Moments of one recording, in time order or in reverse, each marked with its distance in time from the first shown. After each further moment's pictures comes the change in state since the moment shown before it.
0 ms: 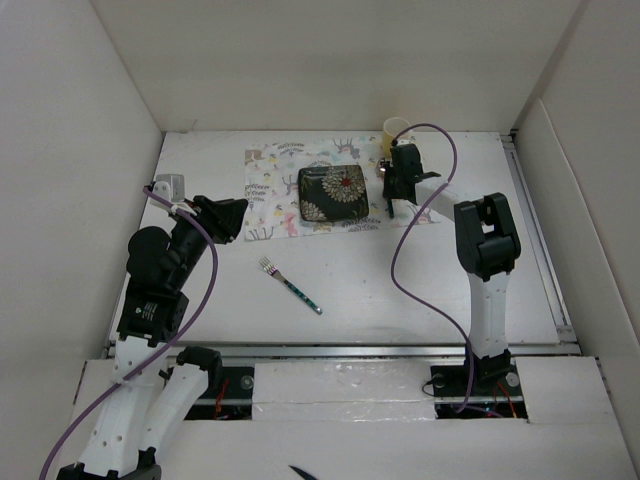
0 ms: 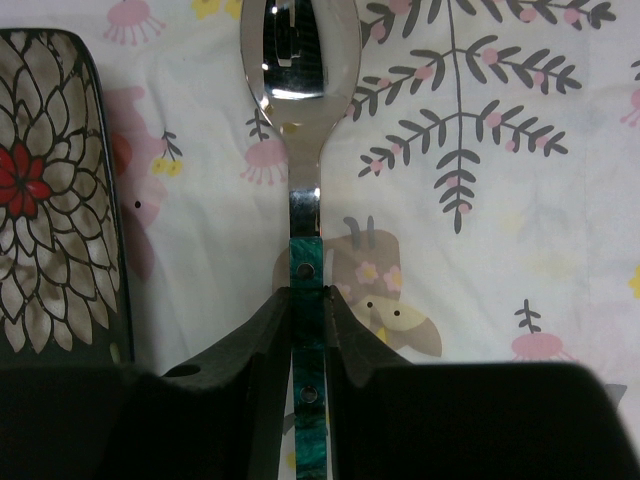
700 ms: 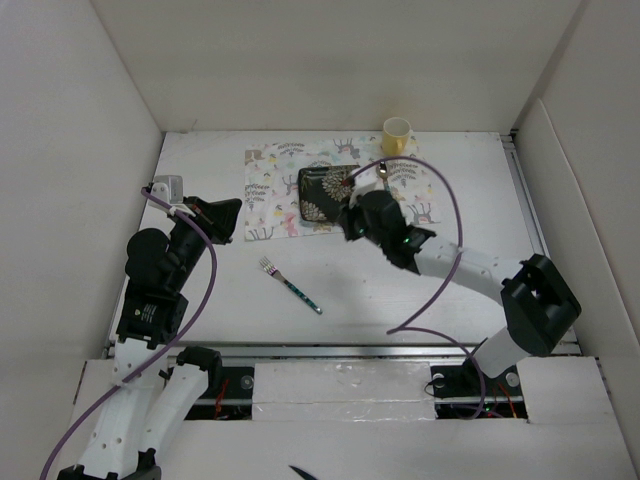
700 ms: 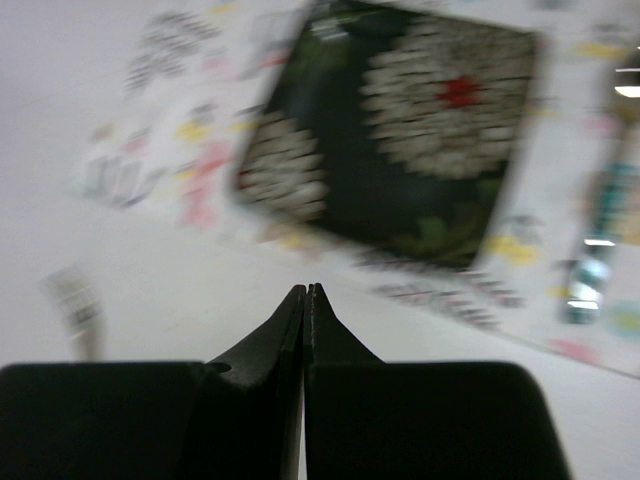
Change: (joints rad) left arm 0.000 -0.011 0.000 -0.001 -0.006 0.000; right arm 0.321 -0.578 -0.494 0.241 -0.011 -0.010
